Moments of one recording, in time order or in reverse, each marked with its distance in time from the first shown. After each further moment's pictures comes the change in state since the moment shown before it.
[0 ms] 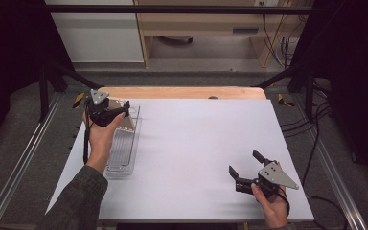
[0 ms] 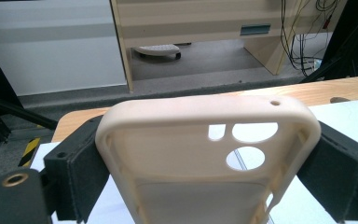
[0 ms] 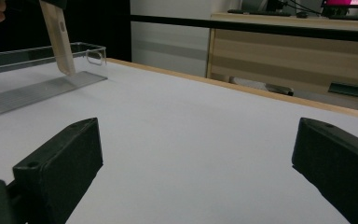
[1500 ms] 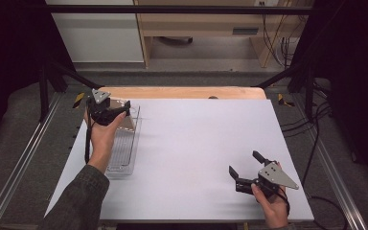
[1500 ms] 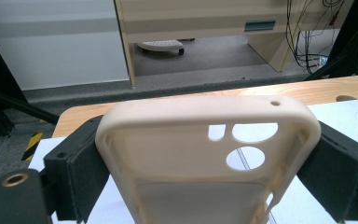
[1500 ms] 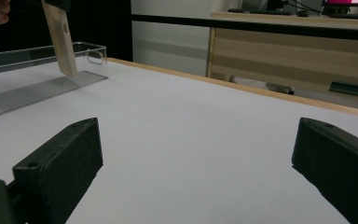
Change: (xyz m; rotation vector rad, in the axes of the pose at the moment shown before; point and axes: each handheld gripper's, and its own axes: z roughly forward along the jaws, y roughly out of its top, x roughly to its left) left arm -0.001 -0.001 0.007 0.018 0.017 -0.009; right arm 0.000 -0.001 0.000 0.003 0.001 0.006
